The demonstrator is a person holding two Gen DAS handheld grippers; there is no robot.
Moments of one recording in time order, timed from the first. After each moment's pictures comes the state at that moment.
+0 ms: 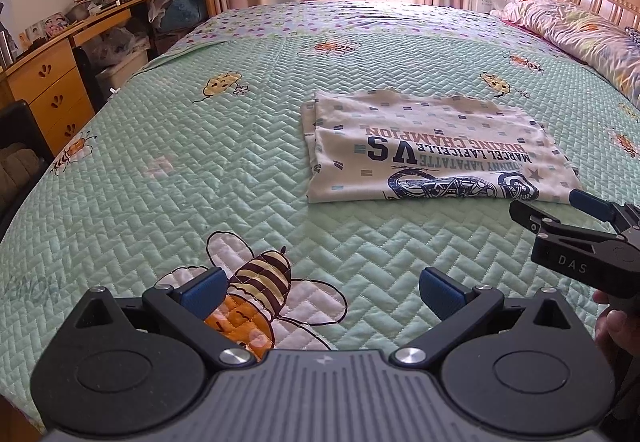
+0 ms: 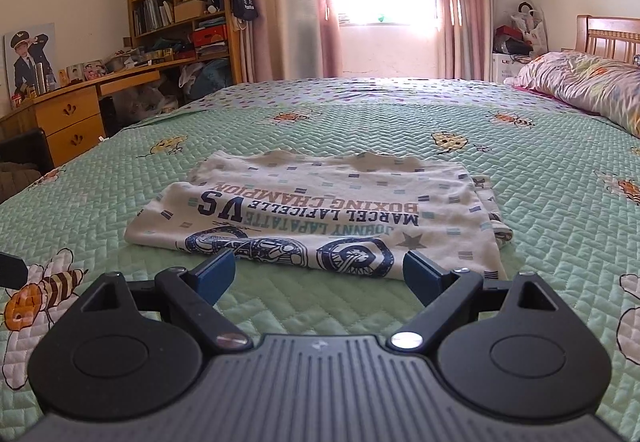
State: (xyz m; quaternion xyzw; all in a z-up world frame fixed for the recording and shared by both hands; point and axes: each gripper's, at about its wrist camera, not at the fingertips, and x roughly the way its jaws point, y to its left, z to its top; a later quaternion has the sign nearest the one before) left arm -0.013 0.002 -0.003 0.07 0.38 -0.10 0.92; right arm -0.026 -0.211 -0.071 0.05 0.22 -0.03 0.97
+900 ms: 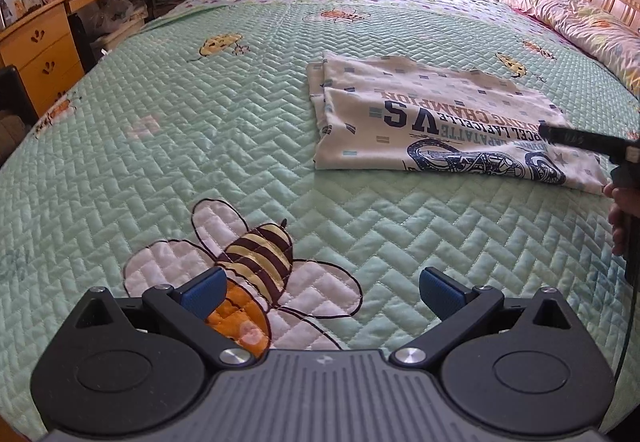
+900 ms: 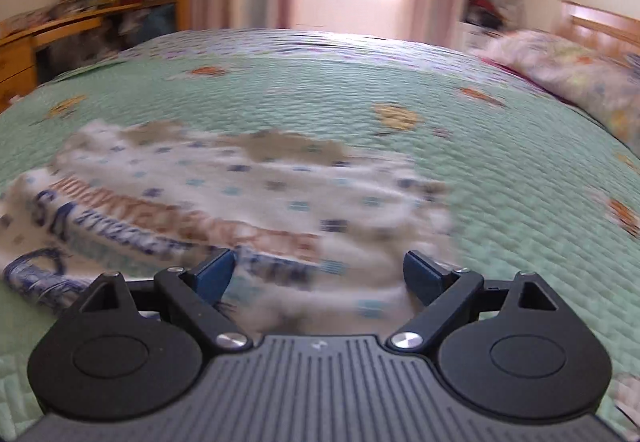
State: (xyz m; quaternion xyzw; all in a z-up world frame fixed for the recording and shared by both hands) left arm 0.016 0.013 -0.046 0.04 0.42 -0.10 0.90; right arm 0.078 -0.296 -0.085 0.03 0.28 -0.13 0.95
